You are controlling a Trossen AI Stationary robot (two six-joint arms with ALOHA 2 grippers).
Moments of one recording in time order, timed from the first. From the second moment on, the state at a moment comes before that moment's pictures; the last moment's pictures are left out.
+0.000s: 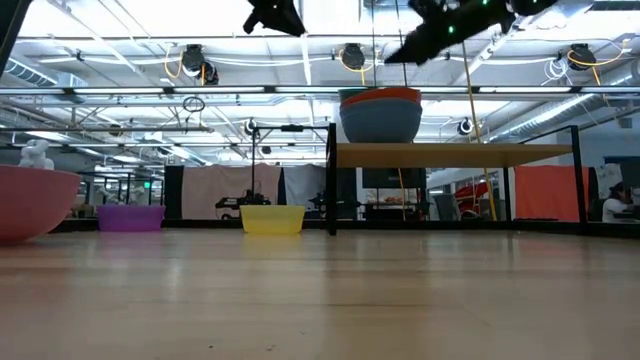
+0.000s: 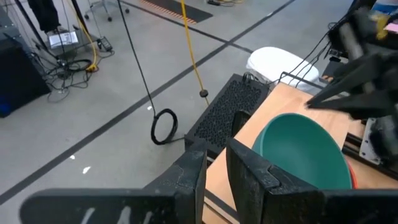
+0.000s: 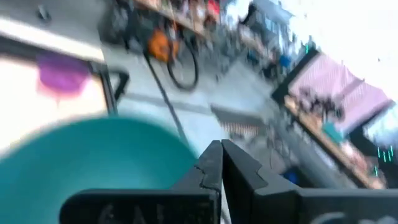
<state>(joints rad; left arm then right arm) 0.58 1.73 2.09 -0.78 -0.05 -0.04 -0.64 1.17 0.99 0.05 0.00 -0.58</state>
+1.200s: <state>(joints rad) 0.58 1.72 2.09 -1.17 -0.05 -0.12 -0.75 1.11 0.99 0.17 -0.25 -0.45</state>
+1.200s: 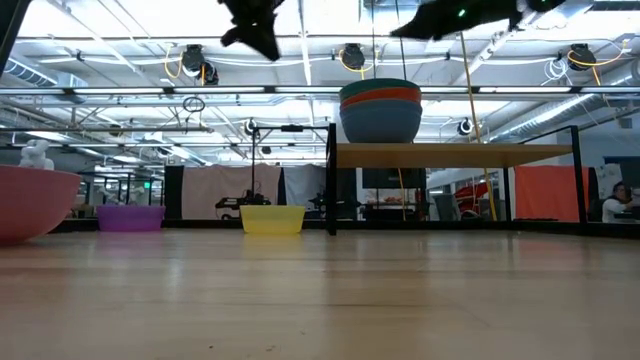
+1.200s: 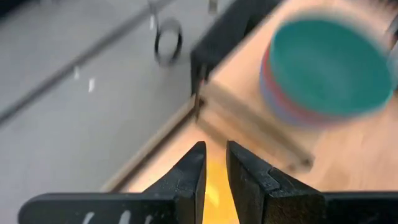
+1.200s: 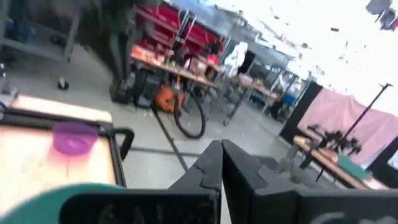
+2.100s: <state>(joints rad) 0.21 1.49 1.61 -1.57 0.01 -1.02 -0.75 0.89 0.99 0.03 -0.27 -0.37</state>
